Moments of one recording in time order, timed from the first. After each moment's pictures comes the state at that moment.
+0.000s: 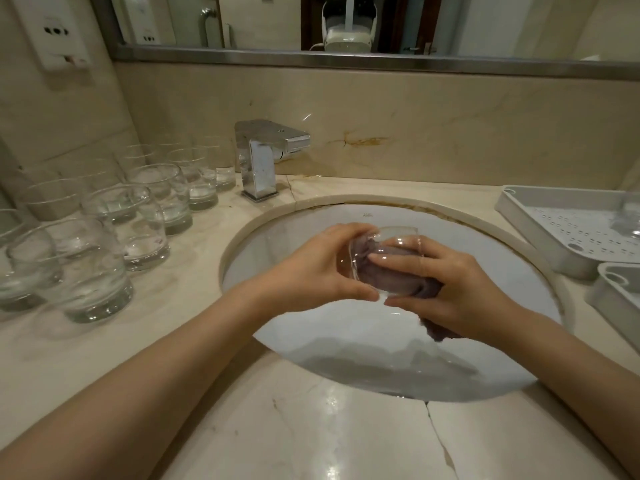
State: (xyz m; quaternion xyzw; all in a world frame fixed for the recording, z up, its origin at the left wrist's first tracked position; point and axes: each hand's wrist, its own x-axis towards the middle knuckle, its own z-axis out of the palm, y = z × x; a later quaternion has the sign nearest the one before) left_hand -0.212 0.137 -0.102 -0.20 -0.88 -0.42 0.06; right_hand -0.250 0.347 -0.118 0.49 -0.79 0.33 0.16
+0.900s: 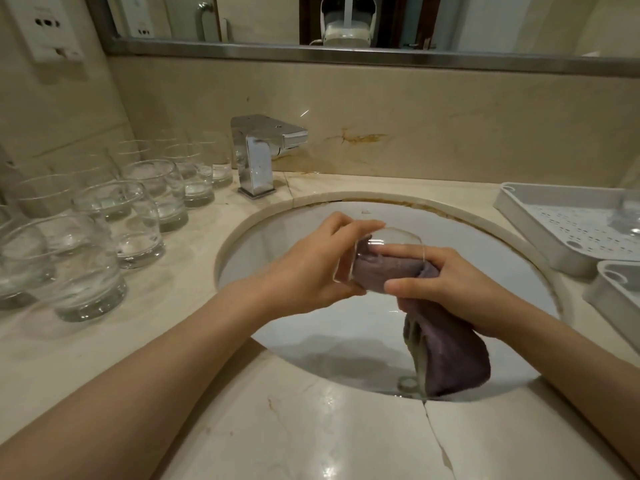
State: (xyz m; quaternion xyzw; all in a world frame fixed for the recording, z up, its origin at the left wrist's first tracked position) left_hand -0.213 0.133 -0.112 -0.27 -0.90 -0.30 0.15; right_hand -0.248 0.343 -0.110 0.31 -0.74 0.57 -0.16
